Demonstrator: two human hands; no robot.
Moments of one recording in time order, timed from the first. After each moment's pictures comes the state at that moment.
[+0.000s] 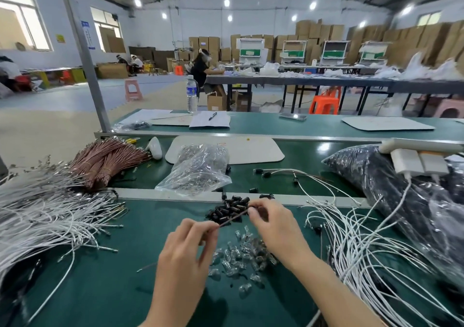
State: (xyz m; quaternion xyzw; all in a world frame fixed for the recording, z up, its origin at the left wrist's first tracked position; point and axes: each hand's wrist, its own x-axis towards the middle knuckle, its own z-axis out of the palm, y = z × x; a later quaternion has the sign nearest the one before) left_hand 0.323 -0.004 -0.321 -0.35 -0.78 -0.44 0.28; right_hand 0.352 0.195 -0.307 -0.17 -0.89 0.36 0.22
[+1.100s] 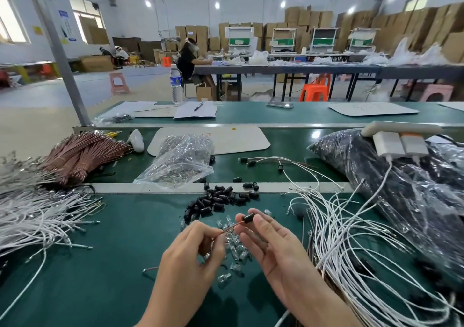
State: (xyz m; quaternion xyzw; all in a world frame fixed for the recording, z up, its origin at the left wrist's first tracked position) left_hand 0.341 0.020 -0.331 -0.40 -0.76 -0.47 0.18; right_hand 0.421 0.174 -0.306 -0.13 -0.34 0.92 0.15
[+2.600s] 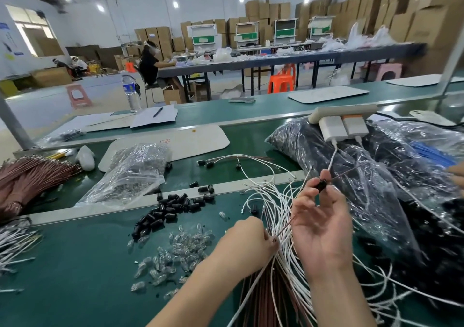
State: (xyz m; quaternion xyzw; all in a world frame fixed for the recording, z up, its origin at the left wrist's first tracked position) left_hand 0.383 0.189 -0.295 -0.41 -0.88 -0.15 -0.19; right_hand 0.473 0.278 -0.290 -0.07 -0.06 0.90 0.42
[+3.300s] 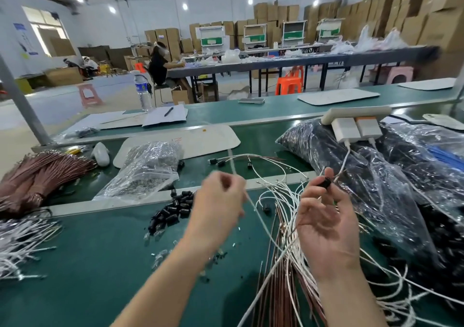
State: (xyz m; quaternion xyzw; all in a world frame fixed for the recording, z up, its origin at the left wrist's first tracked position) left_hand 0.356 0.142 -0.244 -0.28 -0.78 -0.55 -0.13; right_hand 0.468 0.267 -0.293 -0.02 -0.03 0.93 0.36
